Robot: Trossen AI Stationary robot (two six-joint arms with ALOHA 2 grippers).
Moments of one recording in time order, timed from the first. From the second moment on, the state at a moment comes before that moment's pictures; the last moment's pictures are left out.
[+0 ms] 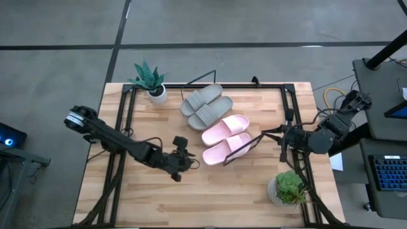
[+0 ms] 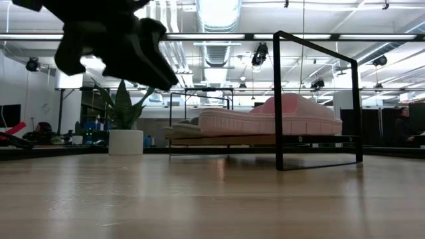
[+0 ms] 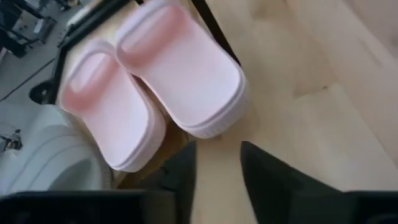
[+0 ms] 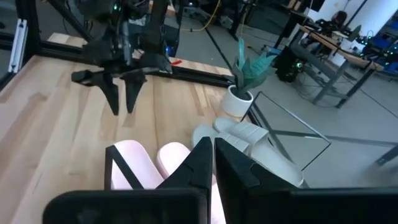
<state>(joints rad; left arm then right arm) -0.41 1.46 0.82 -0.05 -0.51 0.22 0.69 0.82 0.98 -0.64 0.89 0.09</state>
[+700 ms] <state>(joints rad) -0.39 1.65 0.83 0.15 -0.40 0.23 0.69 0.83 0.98 -0.65 0.89 0.05</state>
